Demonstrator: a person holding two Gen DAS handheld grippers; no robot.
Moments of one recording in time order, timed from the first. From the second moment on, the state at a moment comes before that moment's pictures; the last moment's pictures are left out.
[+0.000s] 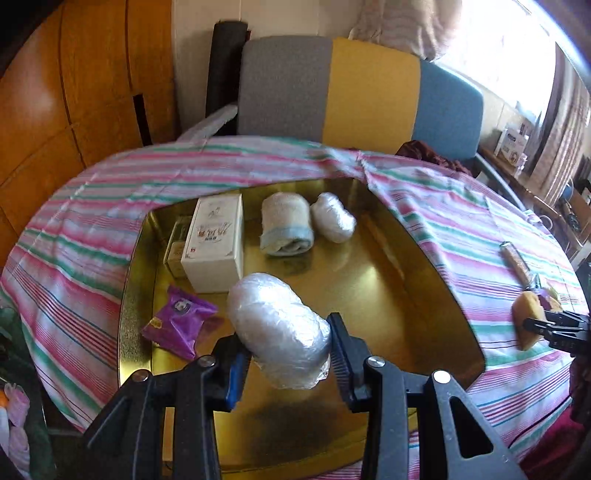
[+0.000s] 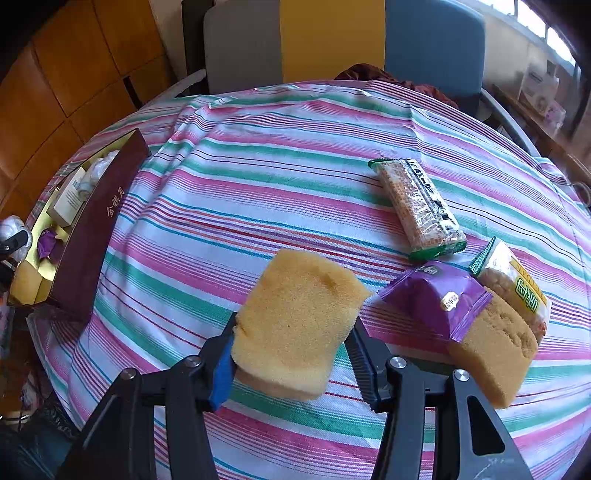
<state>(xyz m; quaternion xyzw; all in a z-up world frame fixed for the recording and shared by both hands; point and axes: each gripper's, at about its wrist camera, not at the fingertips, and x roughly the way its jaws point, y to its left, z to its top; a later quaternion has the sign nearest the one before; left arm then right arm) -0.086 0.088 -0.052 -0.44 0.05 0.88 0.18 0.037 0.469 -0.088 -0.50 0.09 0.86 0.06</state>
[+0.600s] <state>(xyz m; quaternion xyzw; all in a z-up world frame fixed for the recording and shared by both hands) -0.138 0.051 -0.100 -0.51 0.06 0.85 0.11 0.036 0.468 -0.089 -0.50 0.09 0.86 0.06</state>
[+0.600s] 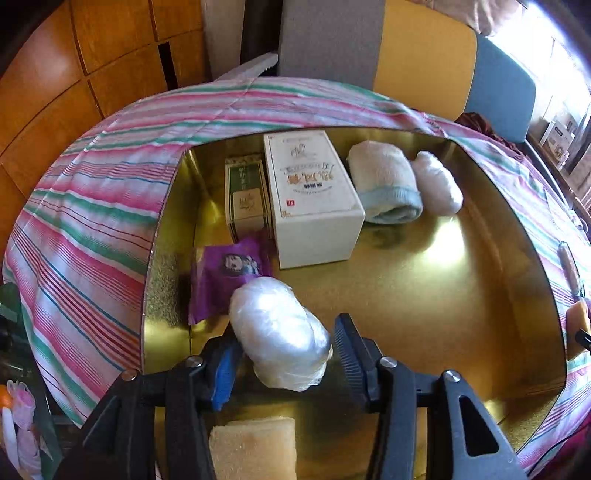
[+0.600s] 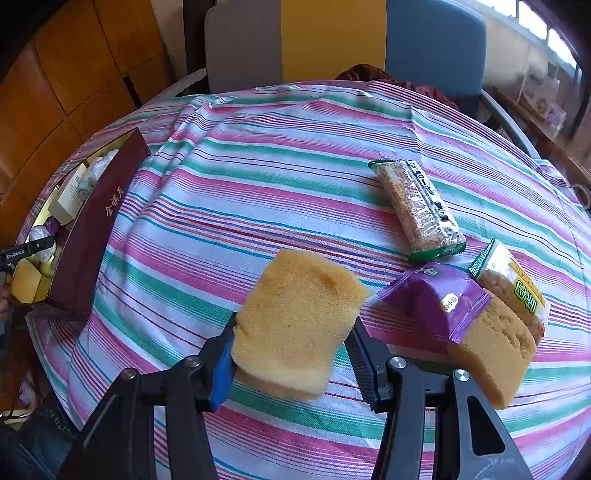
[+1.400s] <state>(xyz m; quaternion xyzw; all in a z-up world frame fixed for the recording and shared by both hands) -0.069 0.023 -0.014 -0.38 0.02 0.92 0.11 0.021 0.418 -0.041 -0.45 0.09 0.89 0.06</state>
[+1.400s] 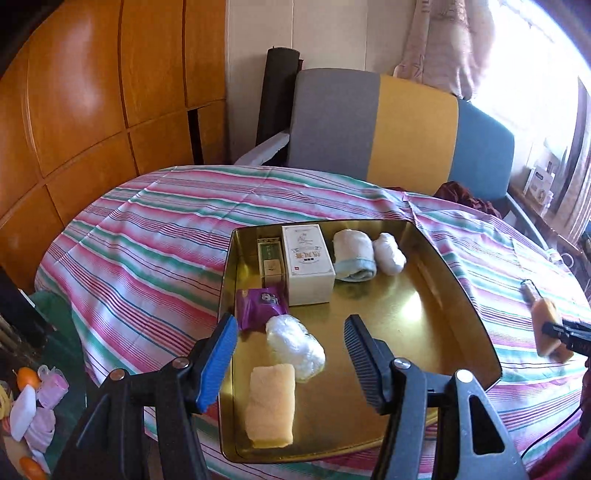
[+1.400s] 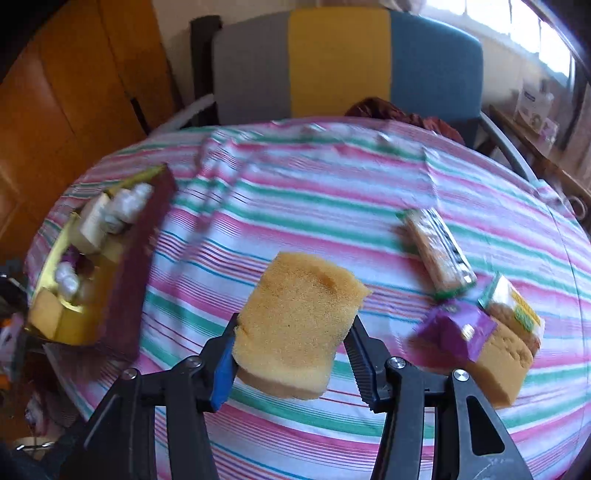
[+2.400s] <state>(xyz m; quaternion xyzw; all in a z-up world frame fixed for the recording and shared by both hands) -0.076 -0.057 -0.033 -0.40 -0.05 0.91 0.03 -0.086 0.118 -0.083 -0.51 -0.04 0.83 -0.22</state>
